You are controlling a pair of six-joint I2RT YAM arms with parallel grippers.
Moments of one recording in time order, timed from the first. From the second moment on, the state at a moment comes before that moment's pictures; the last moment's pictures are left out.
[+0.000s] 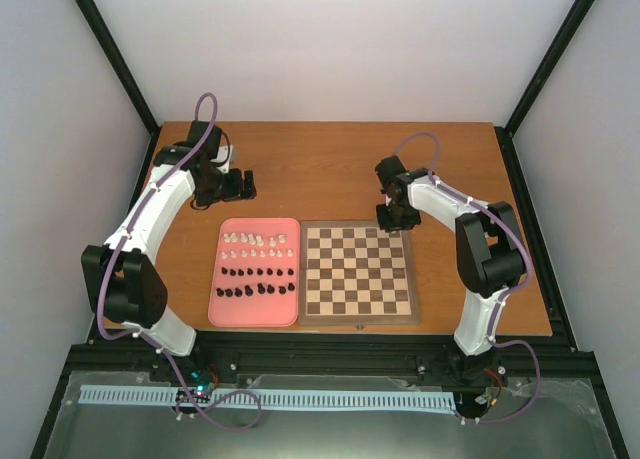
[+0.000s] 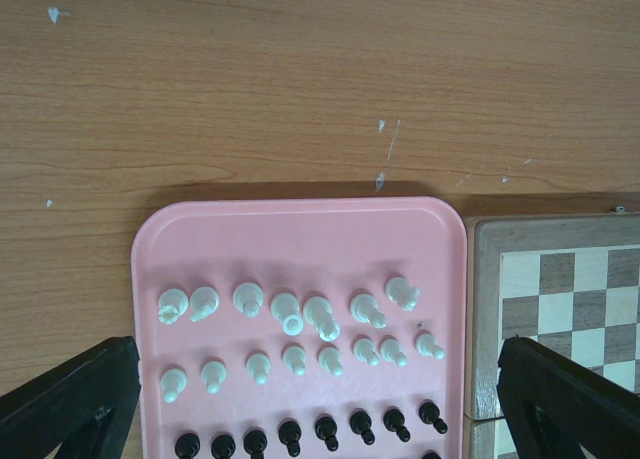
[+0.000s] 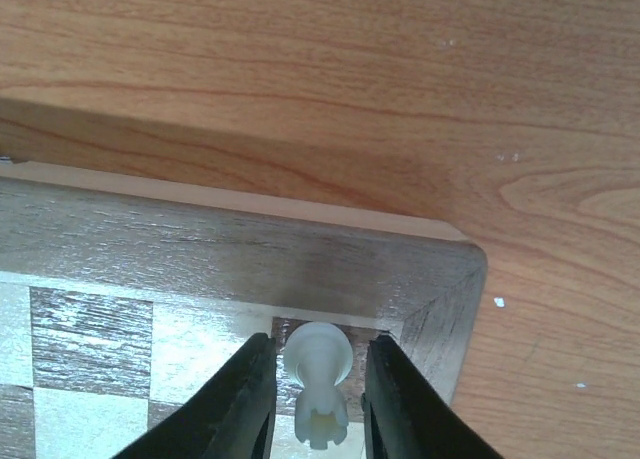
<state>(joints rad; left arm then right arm) -0.16 1.58 1.46 -1.03 0.15 -0.26 0.39 1.87 1.33 -0.84 0.08 0.23</state>
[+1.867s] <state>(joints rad) -0.16 1.59 1.46 -1.03 0.15 -0.26 0.37 1.92 1.37 -0.87 0.17 0.28</state>
